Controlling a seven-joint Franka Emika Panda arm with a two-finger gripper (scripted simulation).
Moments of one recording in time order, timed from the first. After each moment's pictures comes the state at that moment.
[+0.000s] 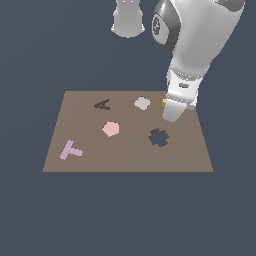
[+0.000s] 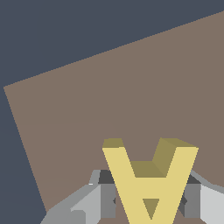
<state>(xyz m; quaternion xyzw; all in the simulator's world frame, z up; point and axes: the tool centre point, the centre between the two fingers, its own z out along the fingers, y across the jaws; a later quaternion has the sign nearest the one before) -0.078 0.150 0.033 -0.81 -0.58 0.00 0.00</state>
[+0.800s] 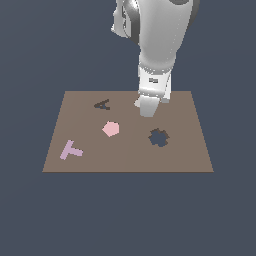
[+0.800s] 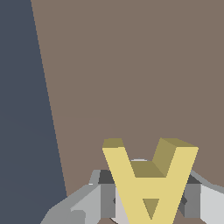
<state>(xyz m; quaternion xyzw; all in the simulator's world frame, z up) -0.095 0.071 0.035 -0.77 -0.64 0.00 0.00</state>
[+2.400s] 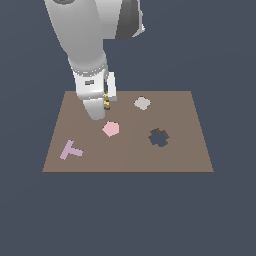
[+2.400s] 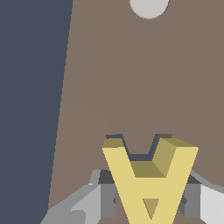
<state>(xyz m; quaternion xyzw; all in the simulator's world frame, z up) -0.084 -0.096 0.040 -0.66 -0.75 0.00 0.00</state>
